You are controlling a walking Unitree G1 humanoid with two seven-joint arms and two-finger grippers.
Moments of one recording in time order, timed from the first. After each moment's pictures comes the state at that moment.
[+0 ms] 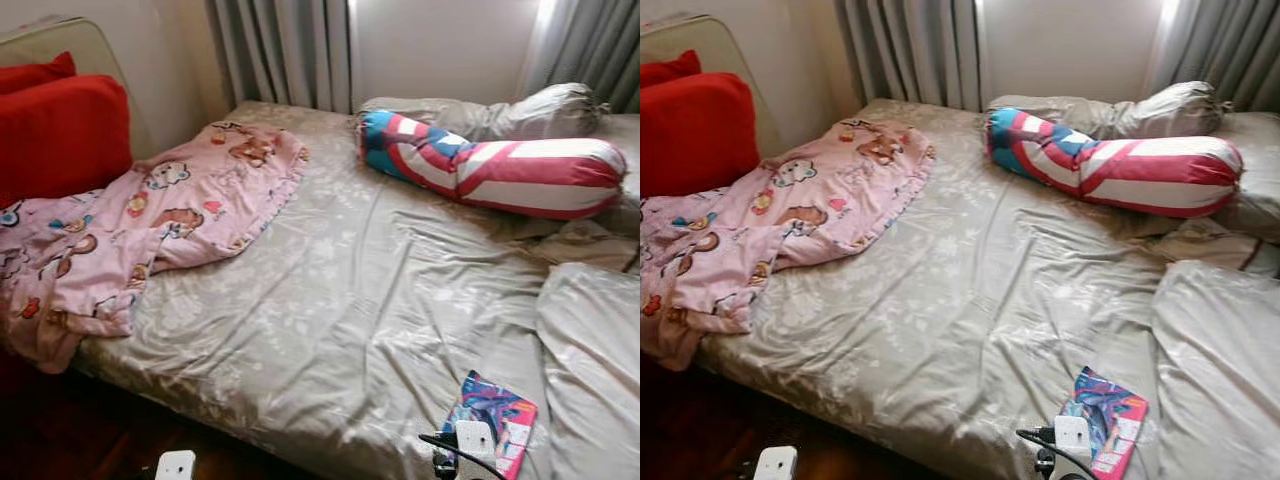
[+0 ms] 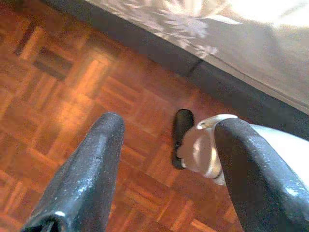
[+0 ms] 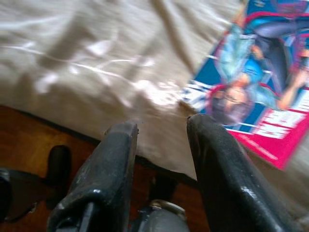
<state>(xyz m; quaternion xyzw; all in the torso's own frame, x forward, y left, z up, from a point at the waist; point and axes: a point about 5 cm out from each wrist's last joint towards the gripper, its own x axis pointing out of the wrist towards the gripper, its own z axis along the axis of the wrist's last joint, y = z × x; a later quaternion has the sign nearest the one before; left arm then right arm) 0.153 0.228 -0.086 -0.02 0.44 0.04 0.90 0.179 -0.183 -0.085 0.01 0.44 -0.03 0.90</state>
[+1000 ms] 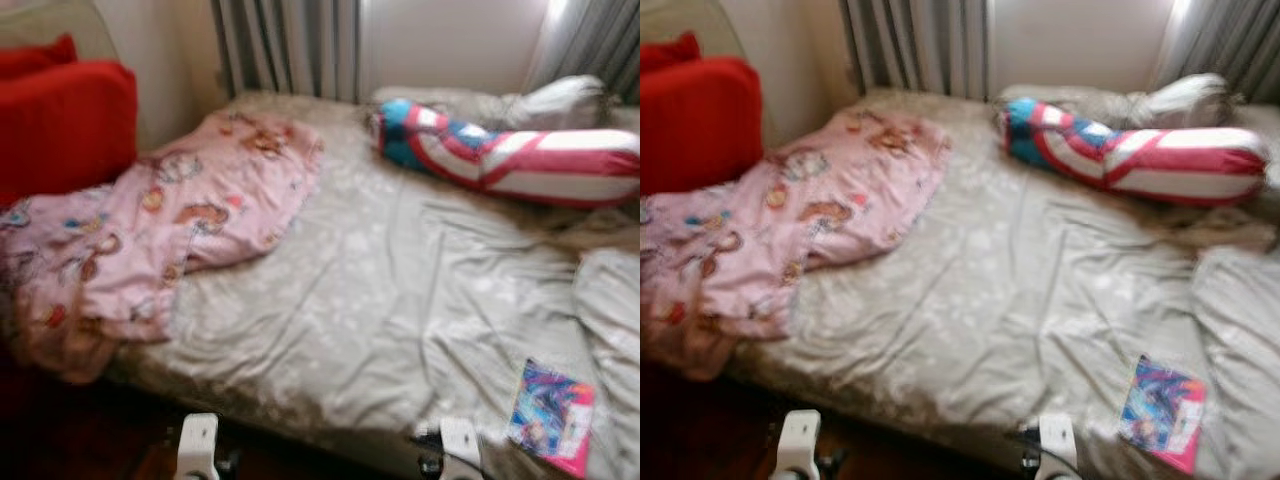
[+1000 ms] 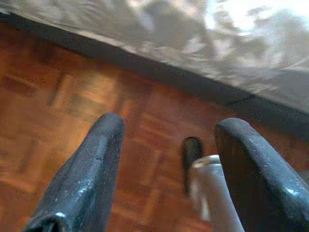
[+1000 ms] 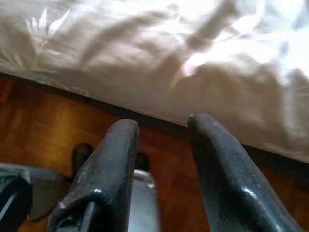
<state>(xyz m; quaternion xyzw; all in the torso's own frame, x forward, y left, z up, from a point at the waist) 0.197 0.198 -0.073 -0.02 0.40 0.01 0.92 0.187 -0.180 -0.082 0.00 0.44 -0.02 0.90</state>
